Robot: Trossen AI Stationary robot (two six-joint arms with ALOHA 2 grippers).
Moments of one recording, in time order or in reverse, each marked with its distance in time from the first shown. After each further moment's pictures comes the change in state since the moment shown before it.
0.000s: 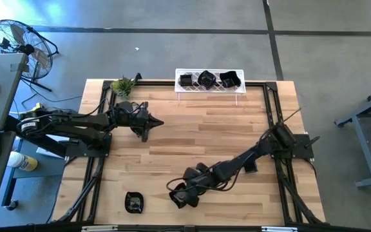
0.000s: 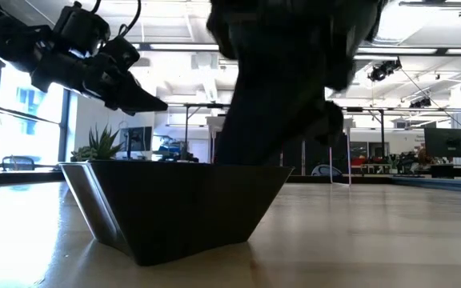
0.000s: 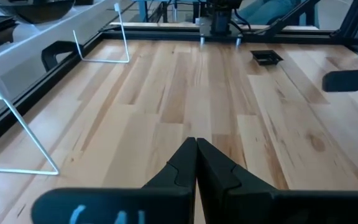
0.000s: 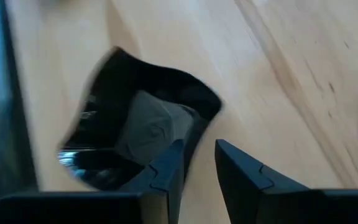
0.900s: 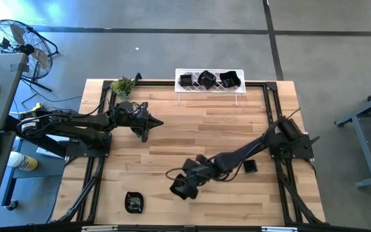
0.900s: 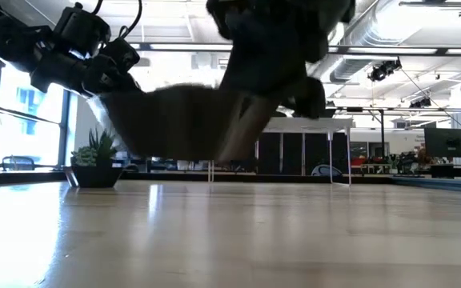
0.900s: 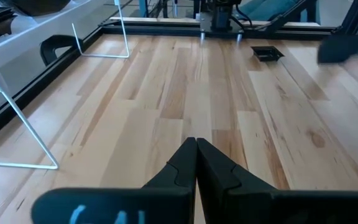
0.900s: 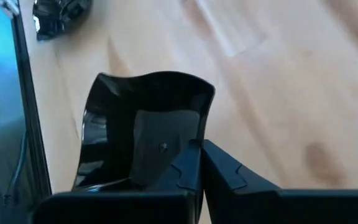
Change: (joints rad) left arm 0.000 0.000 0.000 -0.015 0.000 -0.003; right arm -0.063 -0.096 0.002 -0.062 0.007 -0.044
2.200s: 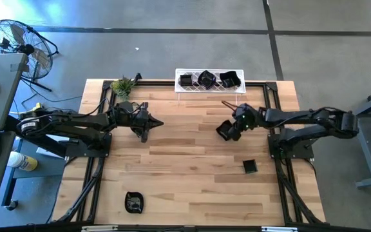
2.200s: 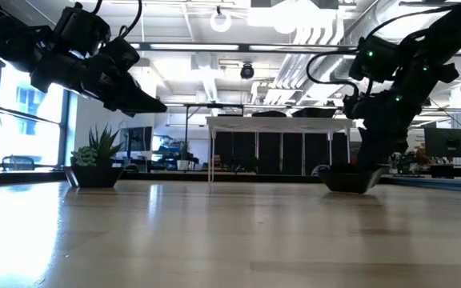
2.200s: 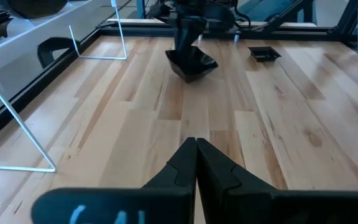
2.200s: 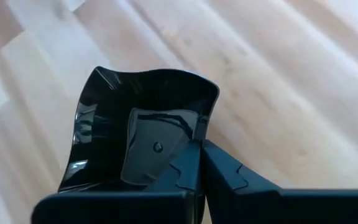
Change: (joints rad) left arm 0.002 0.000 0.000 0.003 0.010 0.006; right arm -0.781 -0.819 -0.974 0.094 -0.140 -0.507
